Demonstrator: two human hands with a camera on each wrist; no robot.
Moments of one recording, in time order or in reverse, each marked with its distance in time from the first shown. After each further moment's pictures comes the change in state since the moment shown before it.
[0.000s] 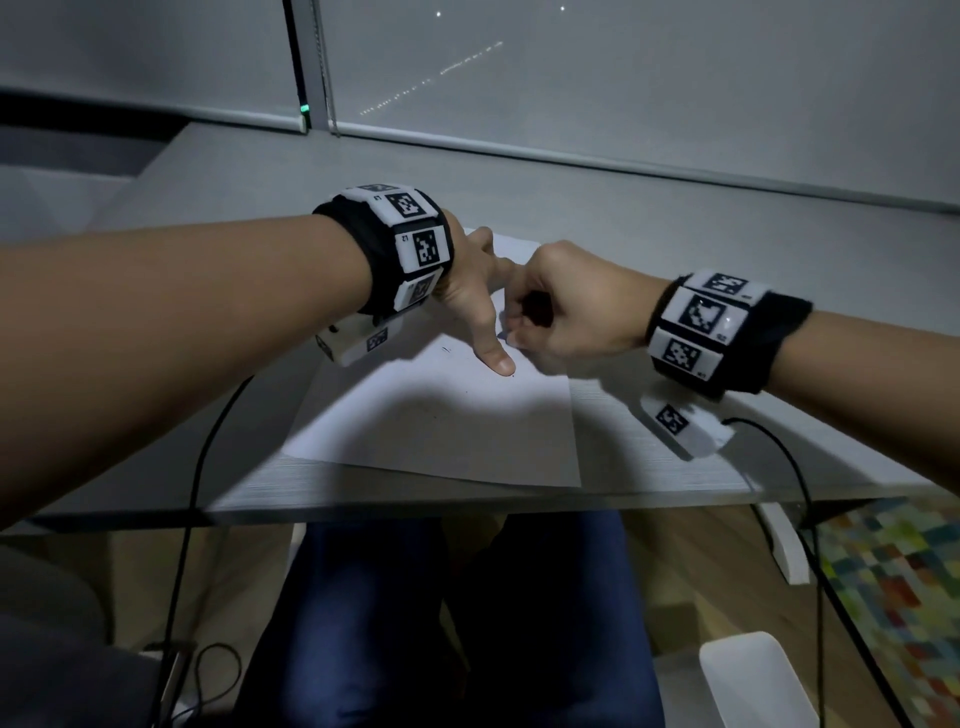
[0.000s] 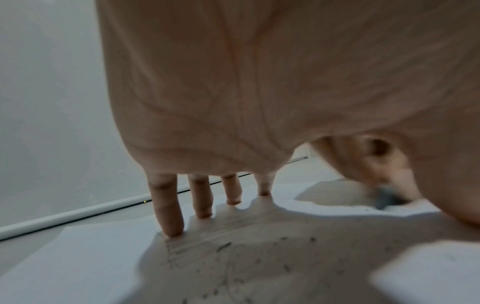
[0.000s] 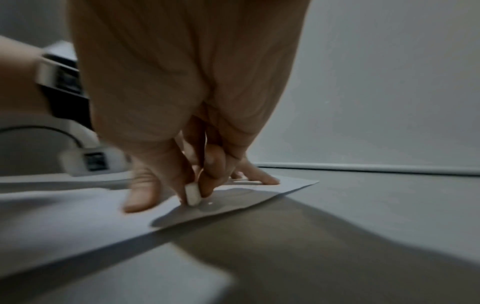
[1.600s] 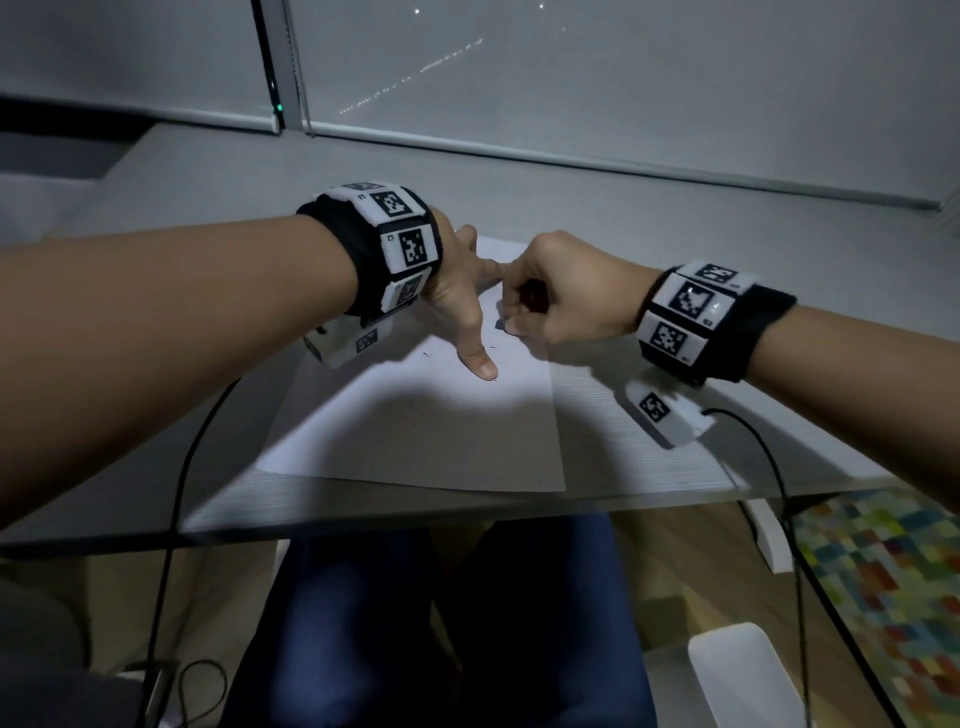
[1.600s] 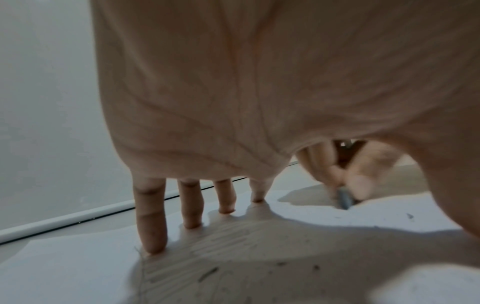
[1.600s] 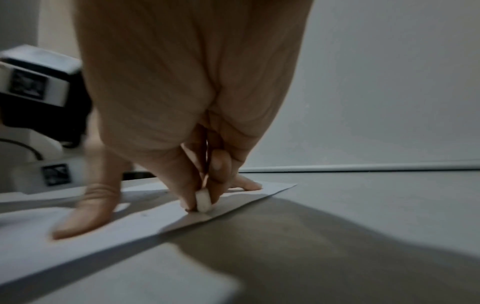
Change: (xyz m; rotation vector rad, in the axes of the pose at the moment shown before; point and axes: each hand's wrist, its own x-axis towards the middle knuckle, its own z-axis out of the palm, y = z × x) left_hand 0.006 0.007 -0.009 0.038 -0.039 -0.003; right_hand 0.003 0.021 -0.007 -0.031 0.033 0.055
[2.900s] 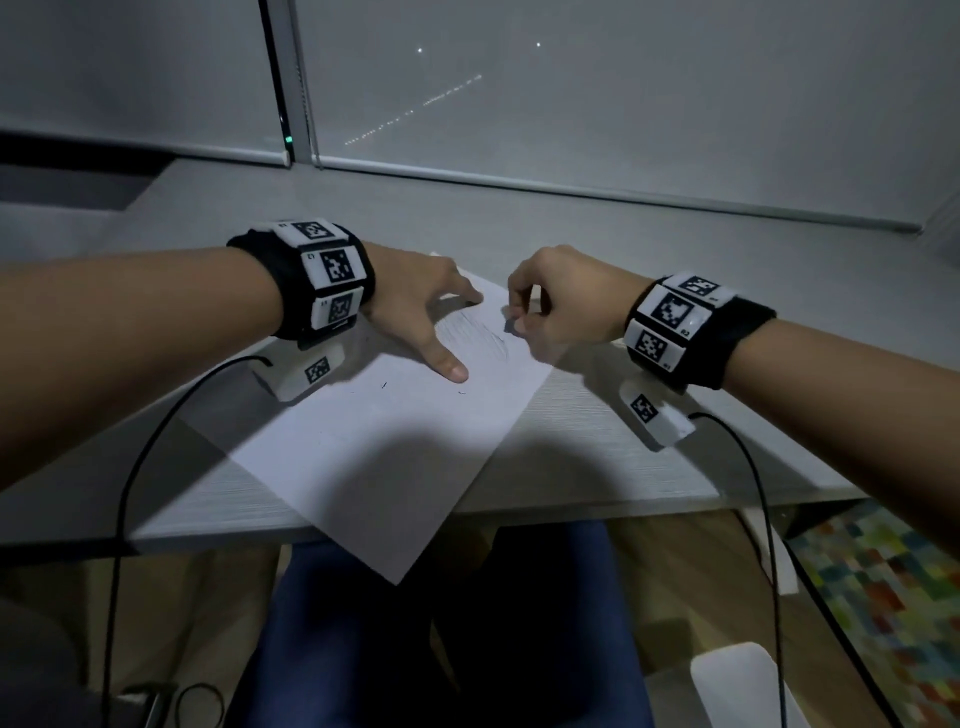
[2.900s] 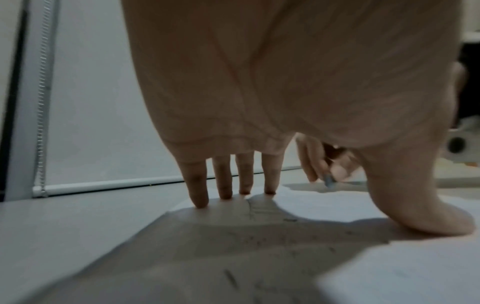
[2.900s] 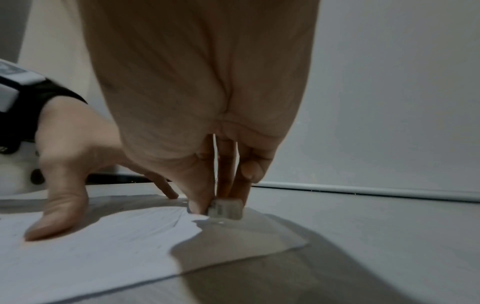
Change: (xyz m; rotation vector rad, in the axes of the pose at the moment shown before) left_hand -0.016 -0.046 0.021 -0.227 0.134 0.183; right_hand 0.002 0.003 -0.010 -0.042 0.024 0.110
